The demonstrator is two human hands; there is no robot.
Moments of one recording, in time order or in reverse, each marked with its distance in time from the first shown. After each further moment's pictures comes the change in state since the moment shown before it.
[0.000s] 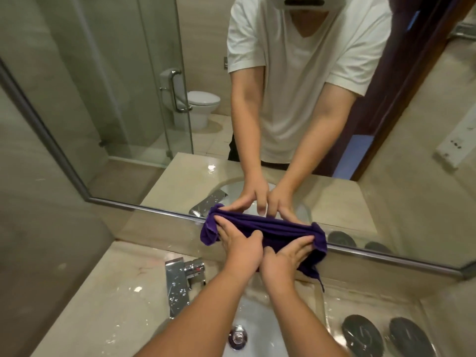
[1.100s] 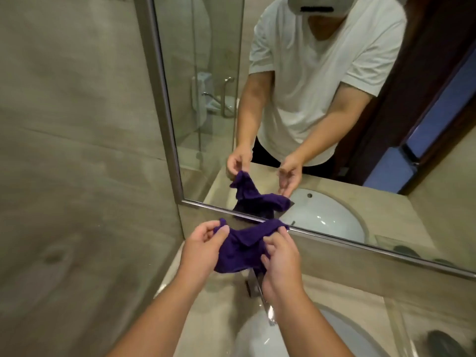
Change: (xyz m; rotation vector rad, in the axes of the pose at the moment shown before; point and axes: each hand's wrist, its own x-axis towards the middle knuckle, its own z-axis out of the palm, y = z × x) left_hand 0.056 -0.027 -0.295 -0.304 0.005 0.041; right_hand -0.154 -0.102 0.147 0.840 -0.359 0.209
